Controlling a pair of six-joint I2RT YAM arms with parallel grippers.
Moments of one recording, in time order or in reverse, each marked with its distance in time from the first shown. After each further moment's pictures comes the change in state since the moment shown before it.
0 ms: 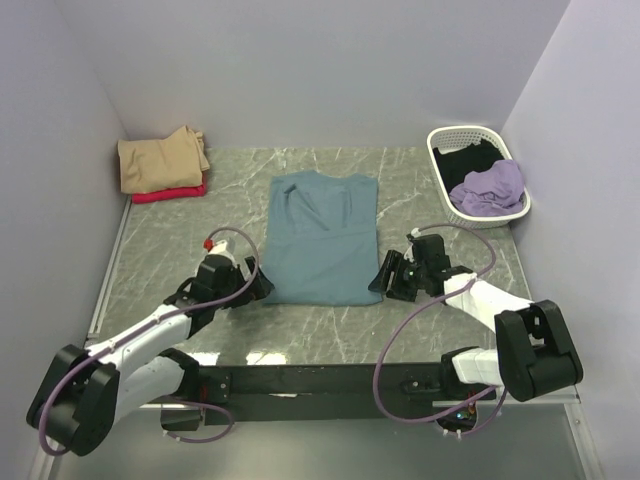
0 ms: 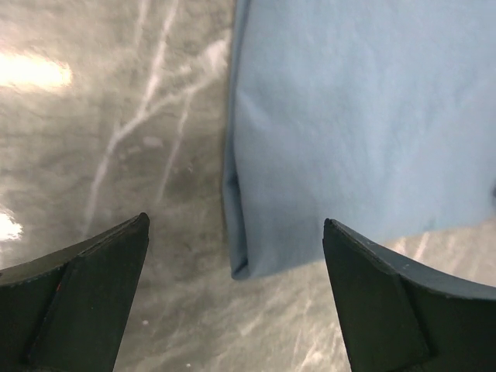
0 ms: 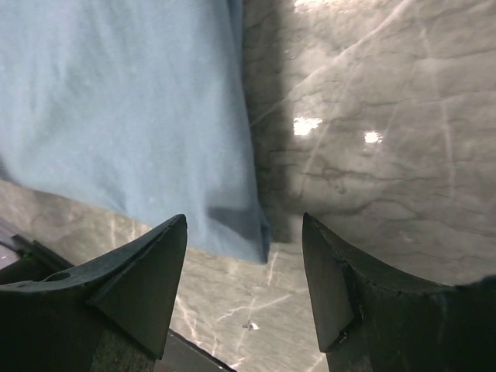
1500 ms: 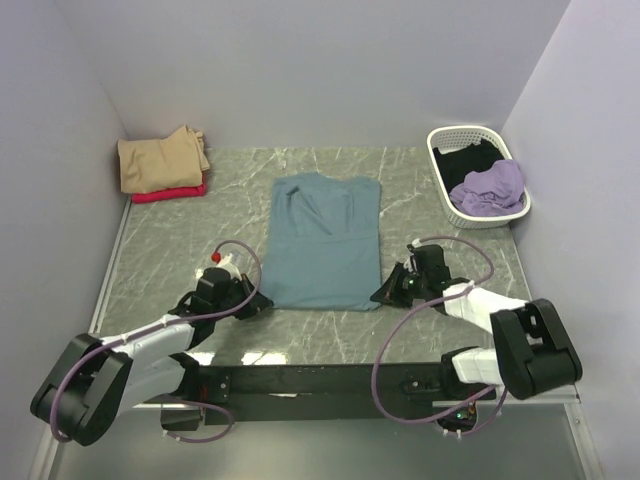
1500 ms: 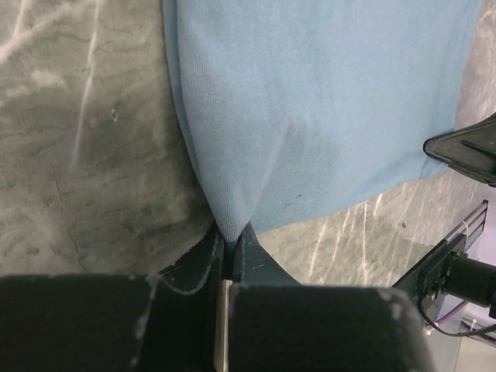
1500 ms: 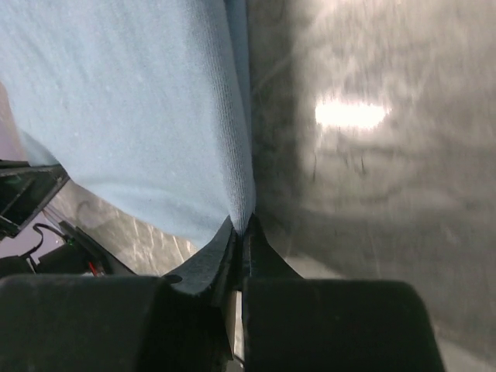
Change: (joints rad) left arm 0.000 0.050 -0.179 0.313 0.228 -0.089; right arm -0.001 0.021 -0.116 0.171 -0.100 0.127
